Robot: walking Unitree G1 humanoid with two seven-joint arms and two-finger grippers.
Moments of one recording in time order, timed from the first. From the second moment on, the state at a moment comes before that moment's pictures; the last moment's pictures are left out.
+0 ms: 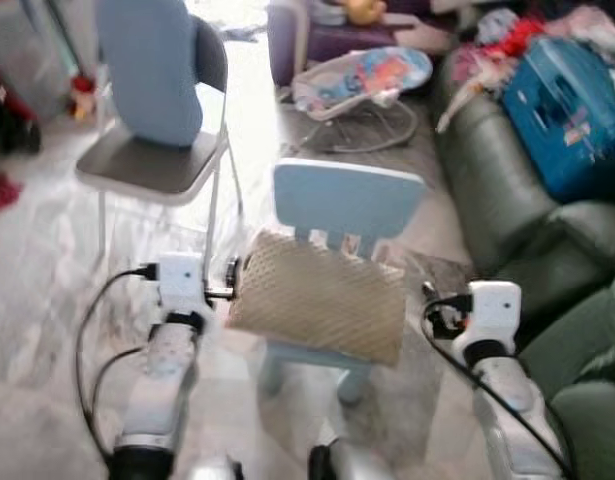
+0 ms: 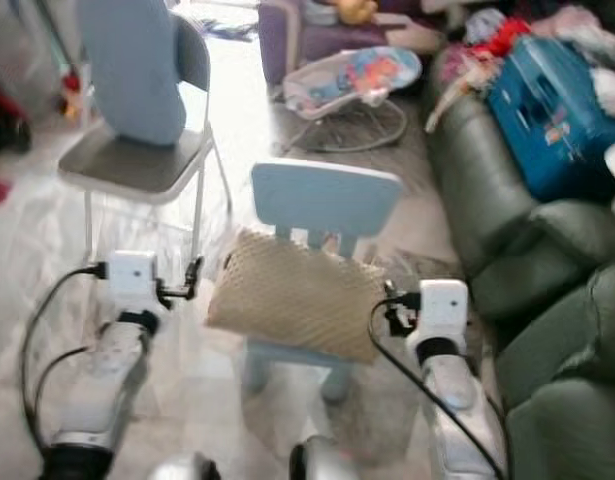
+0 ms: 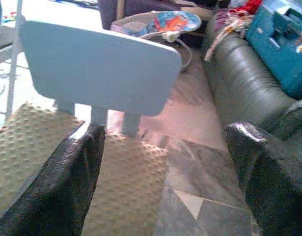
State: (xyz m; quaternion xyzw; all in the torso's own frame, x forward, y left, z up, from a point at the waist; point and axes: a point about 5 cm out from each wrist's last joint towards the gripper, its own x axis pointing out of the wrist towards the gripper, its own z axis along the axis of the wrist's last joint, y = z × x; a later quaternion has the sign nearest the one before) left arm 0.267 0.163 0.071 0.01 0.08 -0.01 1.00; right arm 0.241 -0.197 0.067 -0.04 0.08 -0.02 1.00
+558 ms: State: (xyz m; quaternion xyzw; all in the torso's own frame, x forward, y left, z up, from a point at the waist) left arm 0.268 0.161 0.074 0.01 0.07 -0.02 1.00; right arm 0.239 -0.201 0.065 -0.04 0.08 -0.02 1.00
